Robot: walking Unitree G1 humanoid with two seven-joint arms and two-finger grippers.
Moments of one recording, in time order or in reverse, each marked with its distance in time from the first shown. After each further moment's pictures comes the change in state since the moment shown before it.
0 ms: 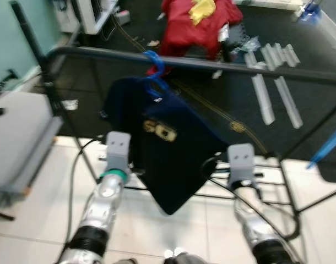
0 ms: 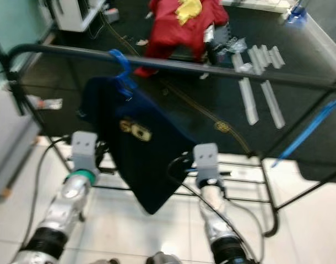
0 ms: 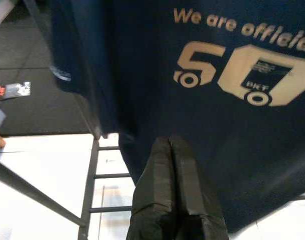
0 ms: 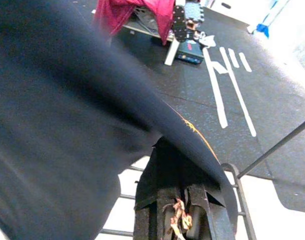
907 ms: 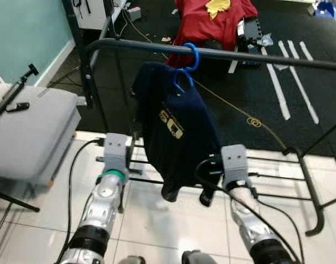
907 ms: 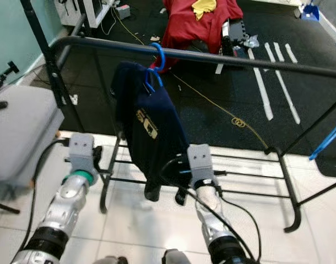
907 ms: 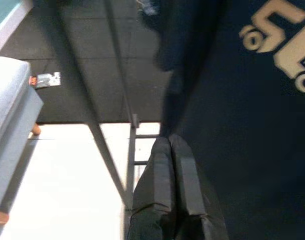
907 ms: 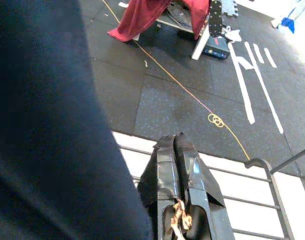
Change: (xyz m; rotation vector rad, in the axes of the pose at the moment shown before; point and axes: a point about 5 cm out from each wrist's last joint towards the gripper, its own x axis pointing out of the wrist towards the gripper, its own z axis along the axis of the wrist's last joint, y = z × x) left arm 0.003 0.010 0.002 0.027 -0.001 0.029; right arm -0.005 0.014 -0.004 0.013 0.021 0.021
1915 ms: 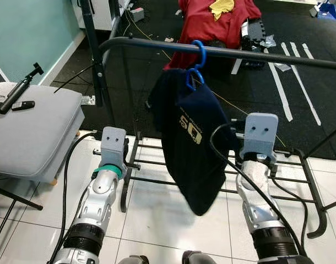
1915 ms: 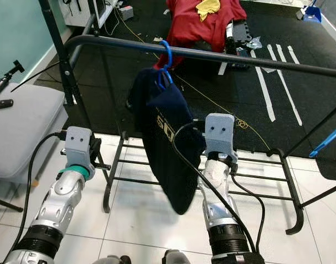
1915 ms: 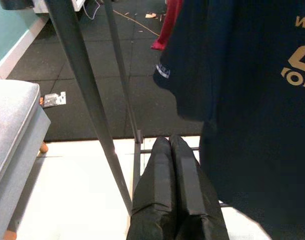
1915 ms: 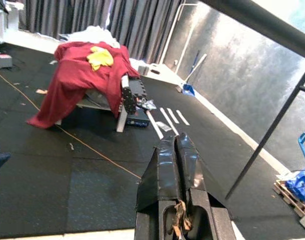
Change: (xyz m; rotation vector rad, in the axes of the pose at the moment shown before) left arm -0.002 0.000 0.014 0.017 -0.068 -0.037; right arm 0.012 -0.039 0.092 -0.016 -0.284 -0.391
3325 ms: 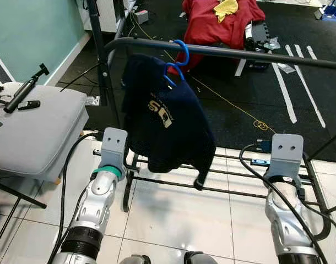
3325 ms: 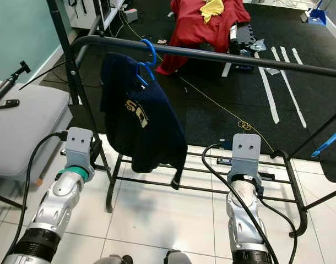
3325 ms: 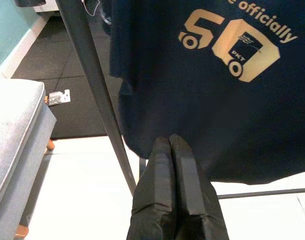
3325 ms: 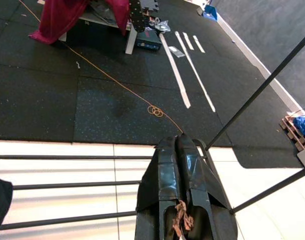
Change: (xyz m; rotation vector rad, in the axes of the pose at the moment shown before) left arm -0.005 0.001 0.001 0.034 0.017 -0.022; right arm -0.021 -0.054 -0.047 -0.050 0.345 0.075
